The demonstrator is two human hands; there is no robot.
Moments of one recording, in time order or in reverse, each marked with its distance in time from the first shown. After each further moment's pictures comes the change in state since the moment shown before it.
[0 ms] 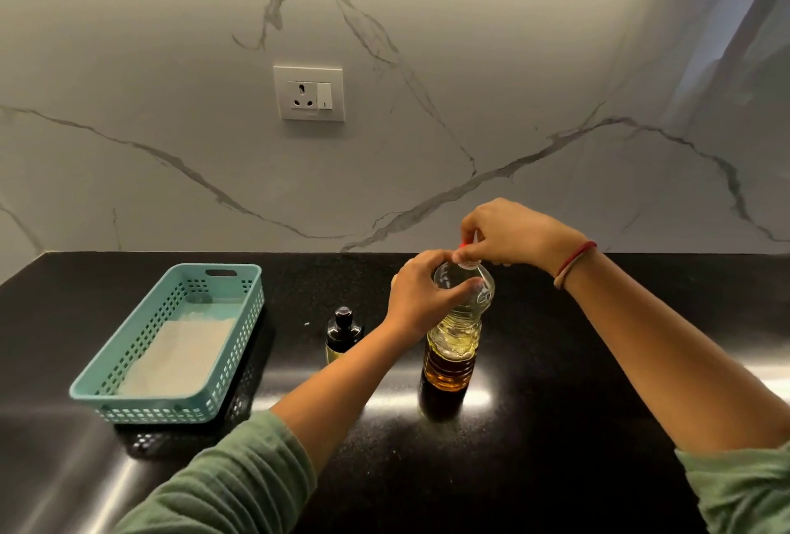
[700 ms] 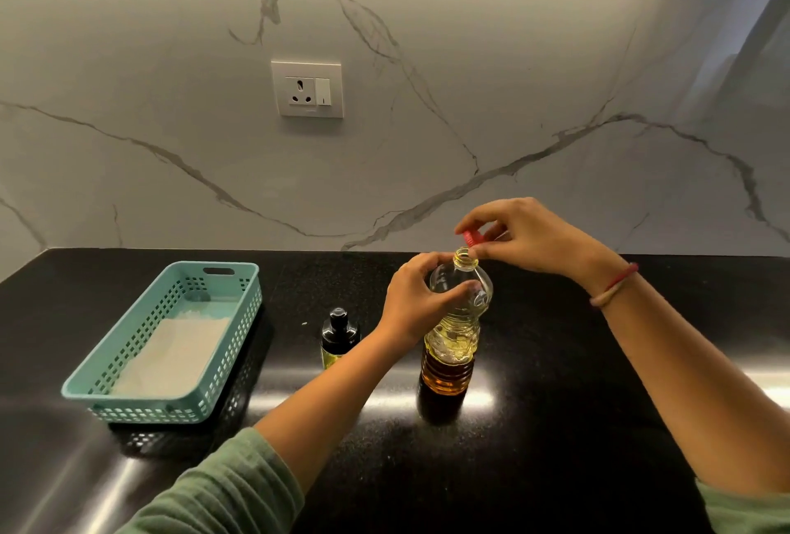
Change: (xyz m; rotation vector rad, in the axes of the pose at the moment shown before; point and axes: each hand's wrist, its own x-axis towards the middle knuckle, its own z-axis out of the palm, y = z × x) left_hand 0.000 -0.005 0.003 -0.105 0.007 -0.013; right_hand -0.016 0.030 0.006 0.379 0.179 -0.265
